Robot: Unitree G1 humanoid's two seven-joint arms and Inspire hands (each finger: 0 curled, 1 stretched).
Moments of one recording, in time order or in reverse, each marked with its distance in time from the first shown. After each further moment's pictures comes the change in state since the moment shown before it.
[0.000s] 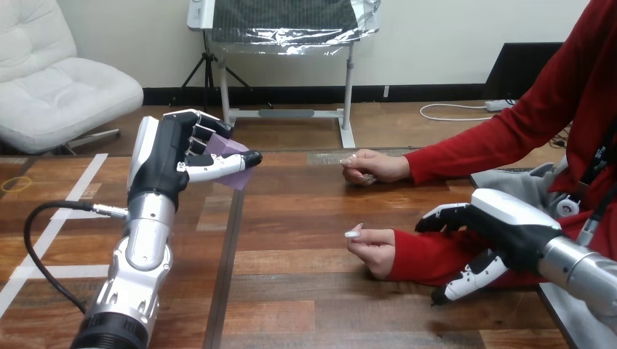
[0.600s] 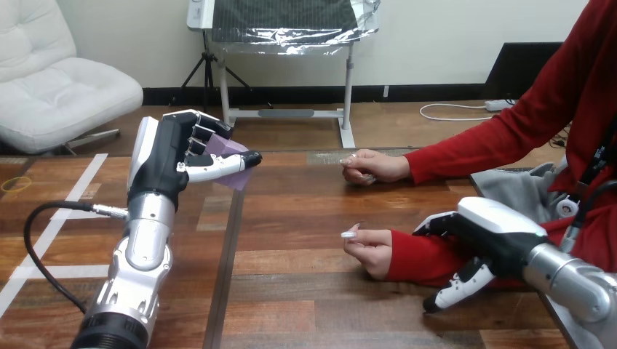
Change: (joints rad) left arm 0.000 0.000 0.001 0.000 0.000 0.004 0.000; right arm 0.000 0.031 0.045 0.000 -0.048 0.027 -0.039
